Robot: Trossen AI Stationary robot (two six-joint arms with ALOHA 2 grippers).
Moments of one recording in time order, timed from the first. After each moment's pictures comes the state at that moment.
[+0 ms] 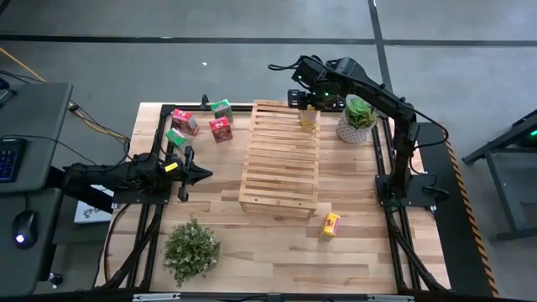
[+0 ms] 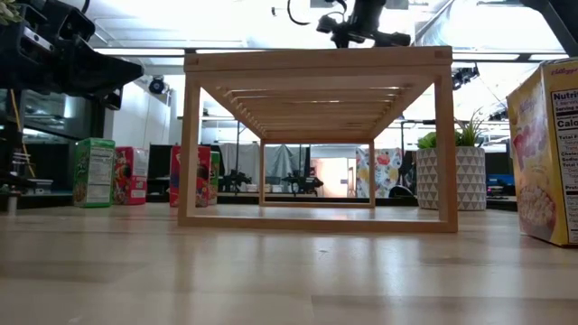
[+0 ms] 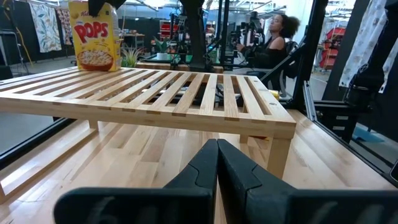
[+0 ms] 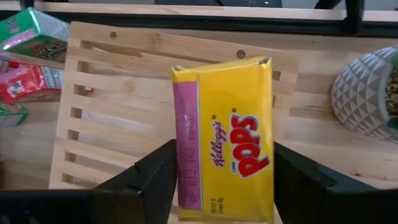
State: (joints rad) left arm 0.00 0.02 0.01 0.02 -0.01 -0.03; right arm -0.46 1.90 2.23 -1.54 0.14 1.00
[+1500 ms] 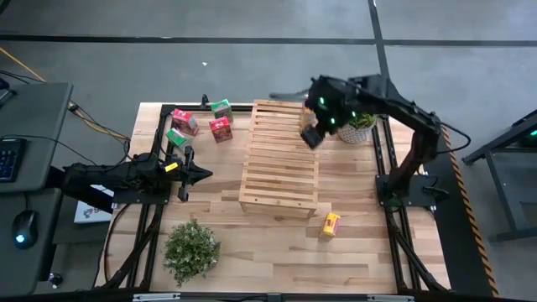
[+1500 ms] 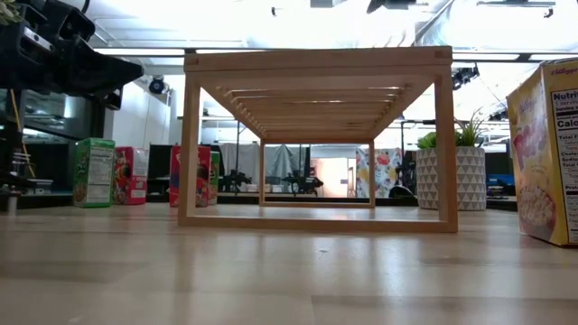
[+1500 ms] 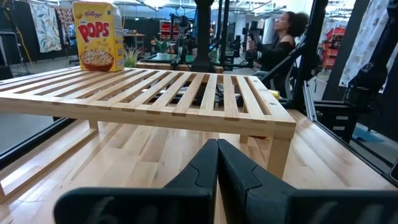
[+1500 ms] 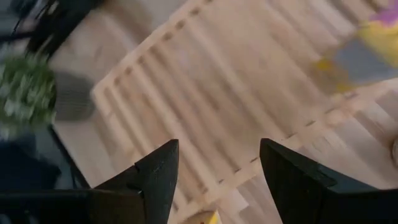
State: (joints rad) left arm 0.00 0.02 0.01 0.02 -0.01 -0.03; right arm -0.18 1.71 2.22 -1.57 -0.06 0.56
